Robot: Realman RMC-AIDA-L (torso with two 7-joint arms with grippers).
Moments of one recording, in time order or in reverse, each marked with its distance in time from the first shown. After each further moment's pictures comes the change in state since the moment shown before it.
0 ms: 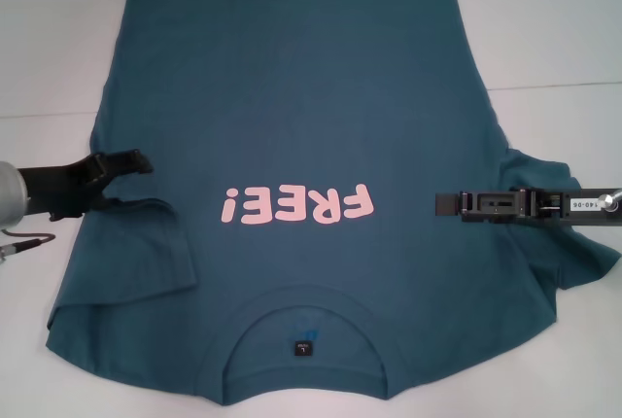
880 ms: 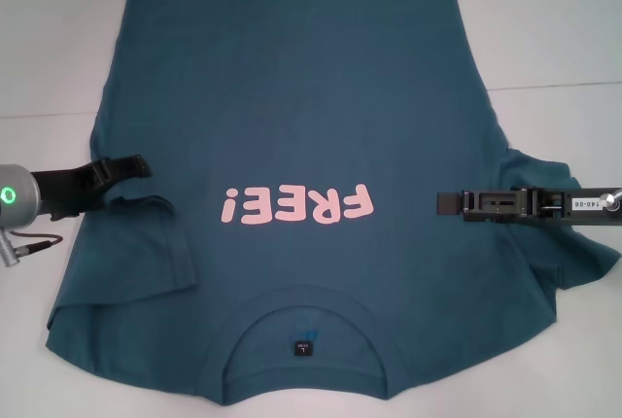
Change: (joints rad) left arm -0.029 -0.005 0.042 -0.080 0.016 -0.151 0.035; right arm -0.001 -0.002 0.001 0.001 0.000 0.001 0.004
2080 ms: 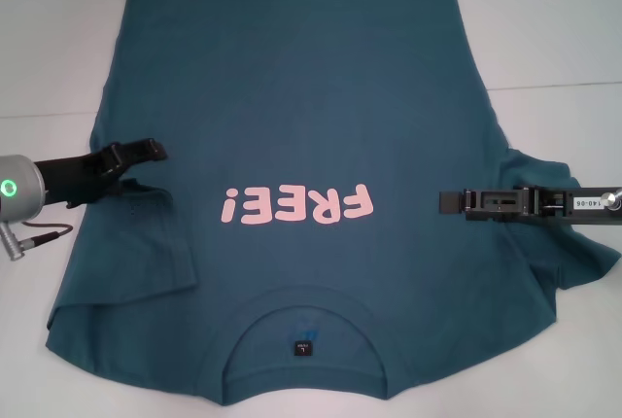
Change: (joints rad) left arm 0.015 0.000 -0.024 0.013 -0.136 0.076 0.096; right arm -0.002 -0.002 0.000 0.000 0.000 0.008 0.003
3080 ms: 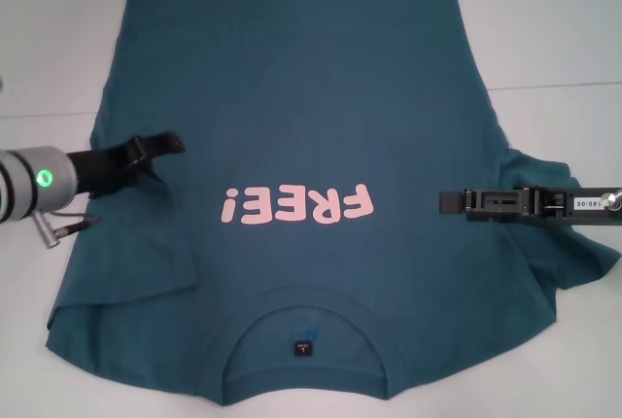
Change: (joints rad) left arm -0.059 -0.030 0.012 -0.053 0.029 -0.121 -0.015; right arm -0.001 0.000 0.000 0.001 0.000 0.003 0.002
